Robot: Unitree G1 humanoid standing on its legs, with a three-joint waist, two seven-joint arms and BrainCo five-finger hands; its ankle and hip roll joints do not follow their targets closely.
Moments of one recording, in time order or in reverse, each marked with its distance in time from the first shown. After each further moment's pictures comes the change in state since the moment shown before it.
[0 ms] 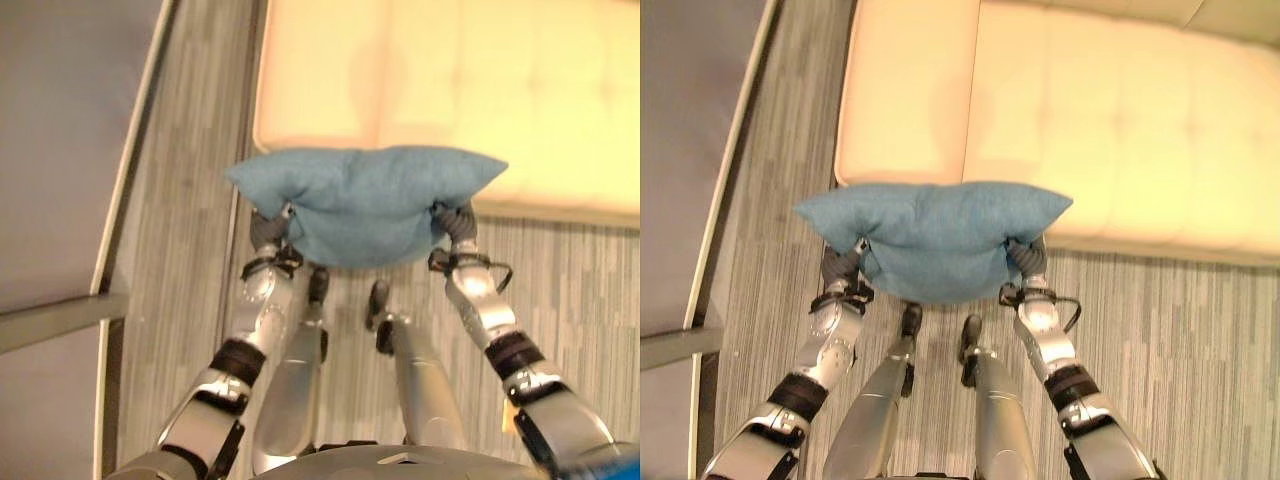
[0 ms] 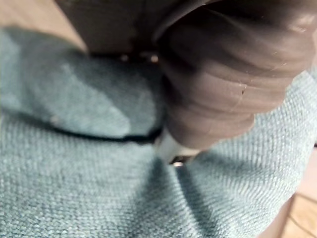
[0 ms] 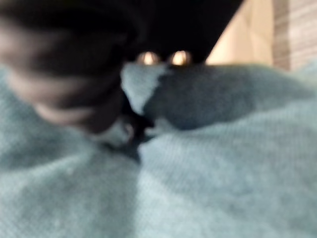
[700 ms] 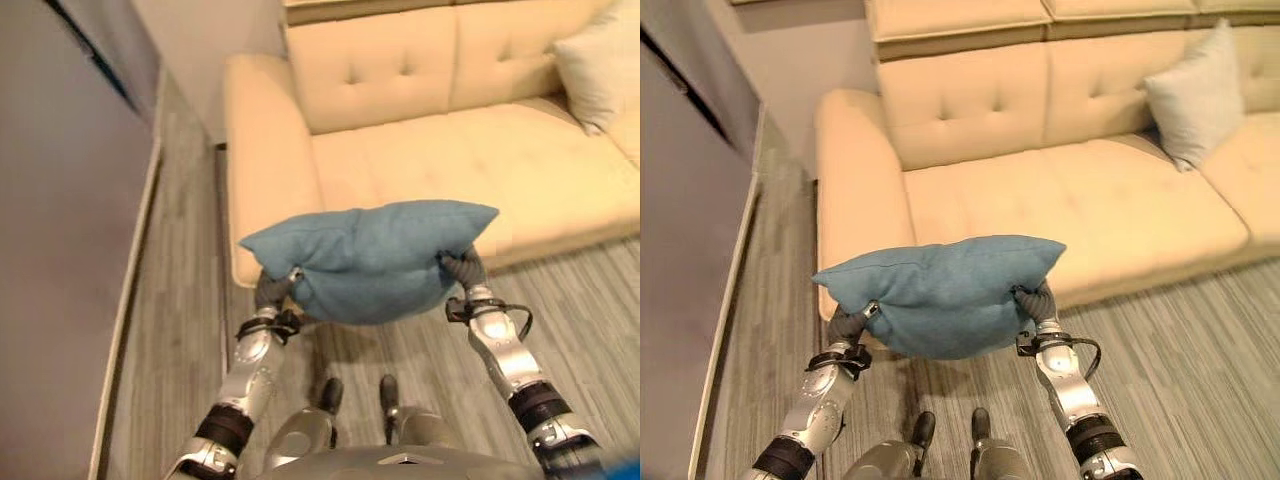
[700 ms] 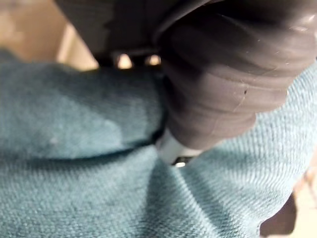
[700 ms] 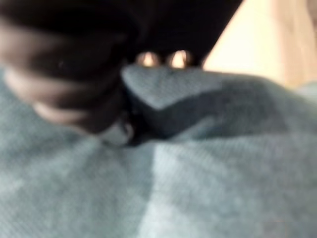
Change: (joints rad) left arm 0.273 0.028 0.029 -0.052 0.094 0.097 -0.134; right arm 0.179 -0.030 -0.013 -0.063 -0.196 0.037 0.132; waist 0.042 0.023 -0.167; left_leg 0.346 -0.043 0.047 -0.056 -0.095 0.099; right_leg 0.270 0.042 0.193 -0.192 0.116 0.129
